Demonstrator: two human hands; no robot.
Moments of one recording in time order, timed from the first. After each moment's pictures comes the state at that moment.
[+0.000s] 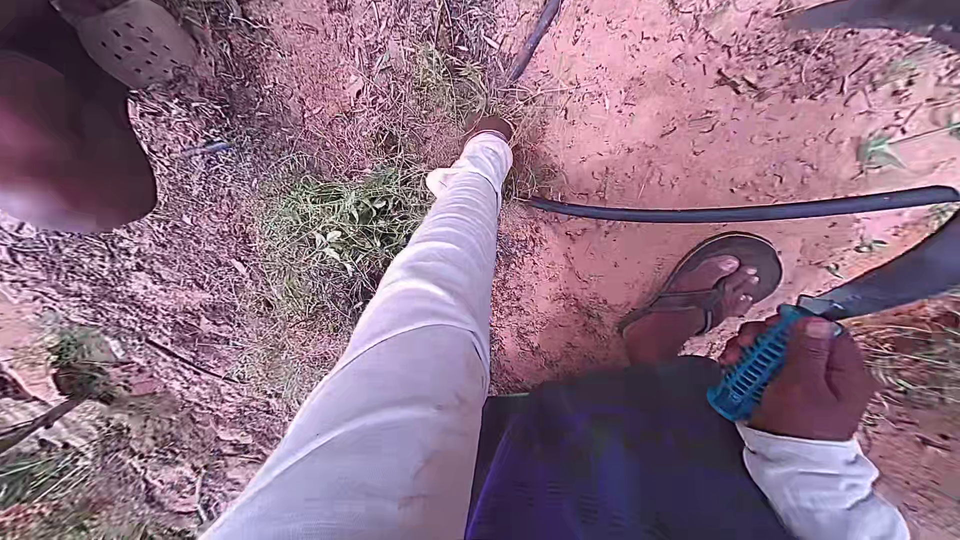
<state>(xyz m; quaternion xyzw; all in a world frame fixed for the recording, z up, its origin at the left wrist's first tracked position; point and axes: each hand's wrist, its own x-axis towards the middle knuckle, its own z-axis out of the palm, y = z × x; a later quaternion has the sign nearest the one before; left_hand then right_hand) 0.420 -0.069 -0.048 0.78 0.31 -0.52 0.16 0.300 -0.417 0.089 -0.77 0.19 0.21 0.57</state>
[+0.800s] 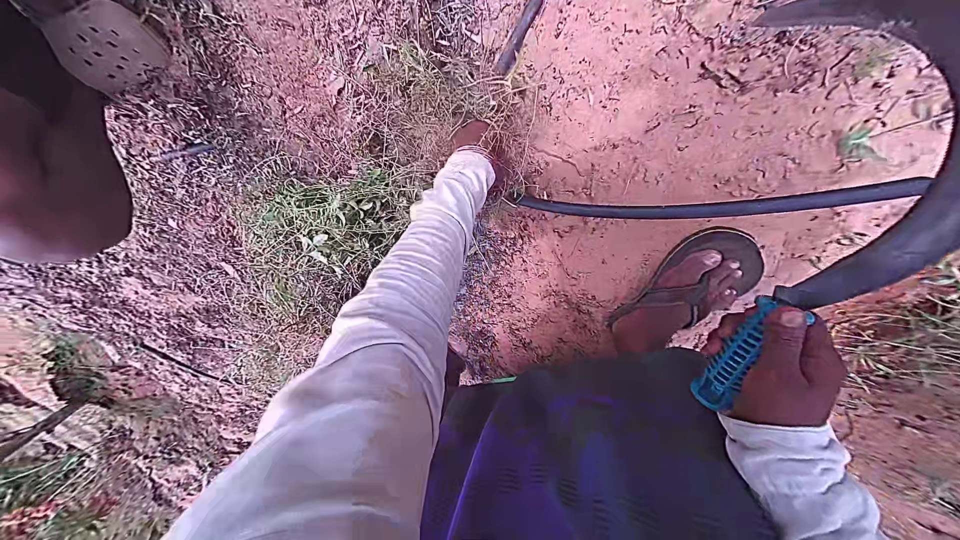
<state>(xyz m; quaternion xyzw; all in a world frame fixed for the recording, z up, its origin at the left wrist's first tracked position) 0.387 -0.076 -0.050 0.81 0.31 -0.47 0.18 0.307 -0.418 0.086 -0.77 0.21 0.21 0.56</state>
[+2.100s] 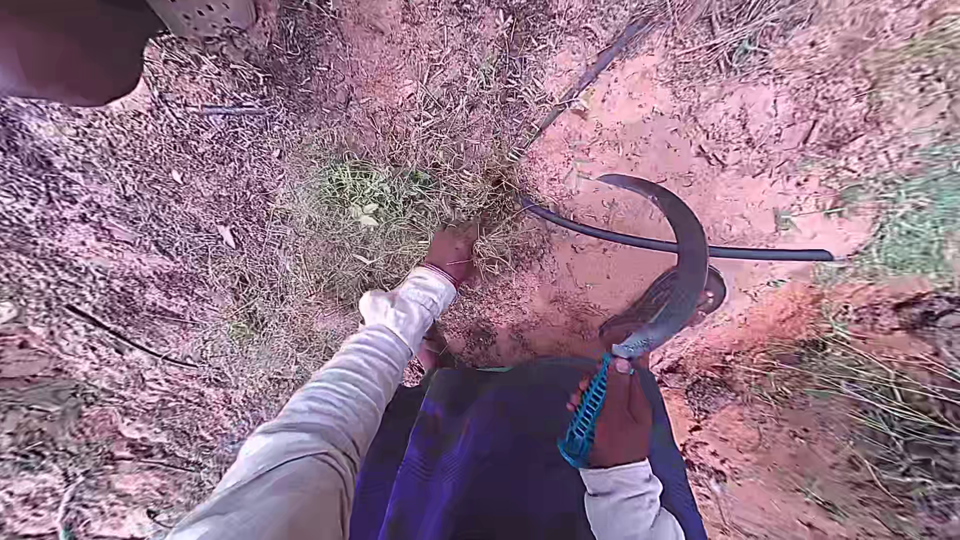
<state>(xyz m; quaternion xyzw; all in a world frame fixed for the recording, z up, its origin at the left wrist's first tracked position) 0.219 -0.021 0.071 0.86 0.23 -0.39 0.26 0.216 -0.271 0.199 -0.68 0.38 0.32 0.53</state>
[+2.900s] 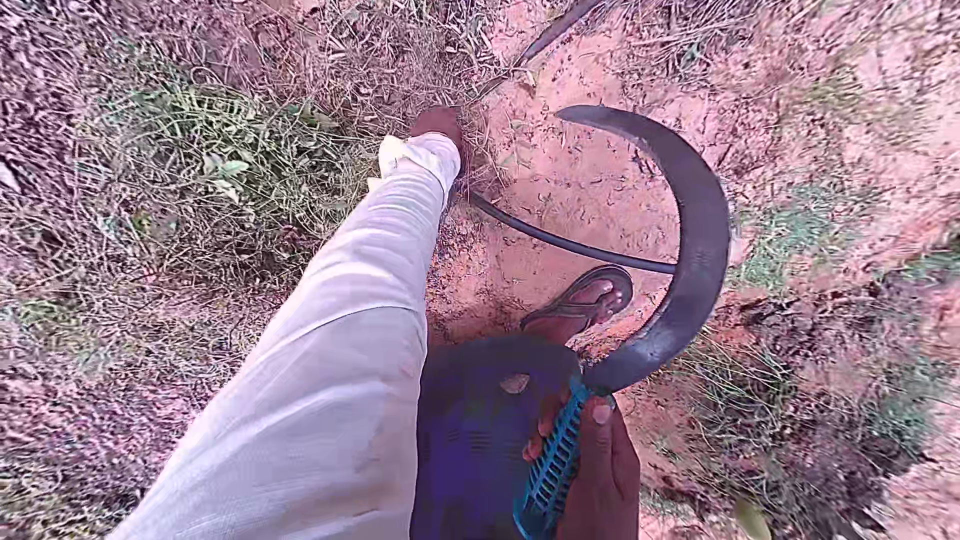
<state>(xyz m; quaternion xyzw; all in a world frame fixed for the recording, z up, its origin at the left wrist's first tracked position) 0.383 -0.037 -0.056 0.75 0.40 -0.46 0.23 0.277 -0.294 0.240 -0.70 0.26 0.36 0.55</state>
